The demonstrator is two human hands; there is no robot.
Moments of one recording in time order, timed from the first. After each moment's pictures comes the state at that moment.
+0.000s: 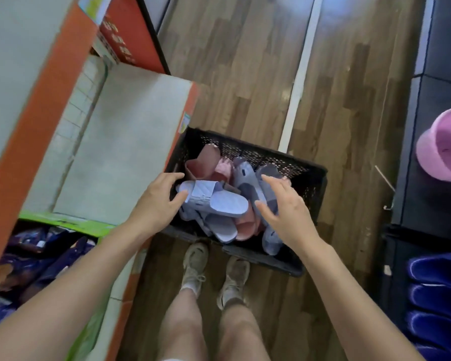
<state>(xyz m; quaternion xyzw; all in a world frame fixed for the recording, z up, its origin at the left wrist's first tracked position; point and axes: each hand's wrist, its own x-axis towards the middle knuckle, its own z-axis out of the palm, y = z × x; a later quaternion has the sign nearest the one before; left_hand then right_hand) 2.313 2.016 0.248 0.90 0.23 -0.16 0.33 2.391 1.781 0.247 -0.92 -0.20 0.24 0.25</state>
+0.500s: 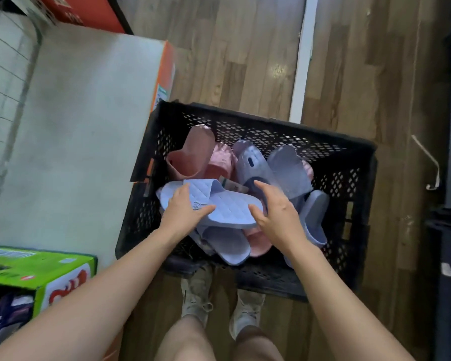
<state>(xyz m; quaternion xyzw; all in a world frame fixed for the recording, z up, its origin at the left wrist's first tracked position) 2.345 2.000 -0.001 0.82 0.32 -0.30 0.37 2.394 1.811 0.032 -0.91 -0.10 0.30 0.26</state>
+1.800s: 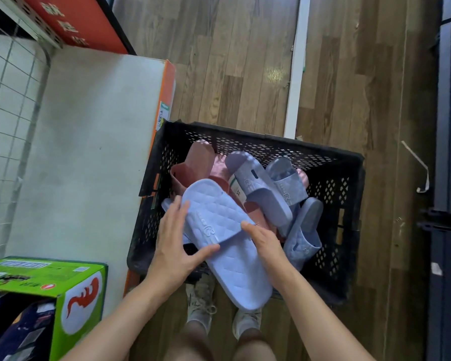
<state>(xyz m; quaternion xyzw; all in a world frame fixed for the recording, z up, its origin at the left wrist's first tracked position) 2.296 2.003 0.071 0.85 0.21 -0.14 0.47 2.361 1.830 0.056 -0.69 0.21 0.42 0.55</state>
